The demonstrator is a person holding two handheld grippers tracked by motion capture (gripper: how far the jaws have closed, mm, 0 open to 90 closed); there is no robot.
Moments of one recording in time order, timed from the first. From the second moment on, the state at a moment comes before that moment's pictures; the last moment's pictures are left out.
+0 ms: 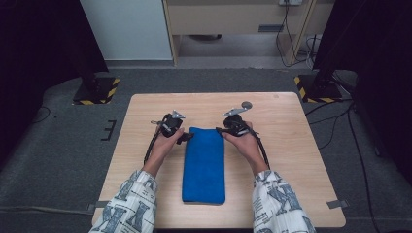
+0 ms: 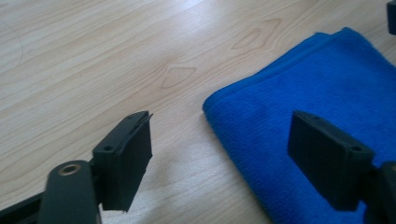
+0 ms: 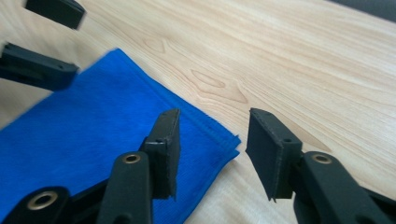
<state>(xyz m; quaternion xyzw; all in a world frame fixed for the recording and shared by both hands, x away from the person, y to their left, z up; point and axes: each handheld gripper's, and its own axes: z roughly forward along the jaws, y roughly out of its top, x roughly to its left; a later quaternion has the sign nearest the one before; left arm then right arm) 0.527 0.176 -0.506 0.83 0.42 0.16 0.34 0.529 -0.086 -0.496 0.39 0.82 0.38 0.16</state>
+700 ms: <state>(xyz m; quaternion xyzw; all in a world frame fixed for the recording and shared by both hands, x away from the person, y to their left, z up) 0.539 0.173 -0.528 0.82 0.43 0.16 0.34 0.551 -0.079 -0.533 0.44 0.80 0.38 0.14</state>
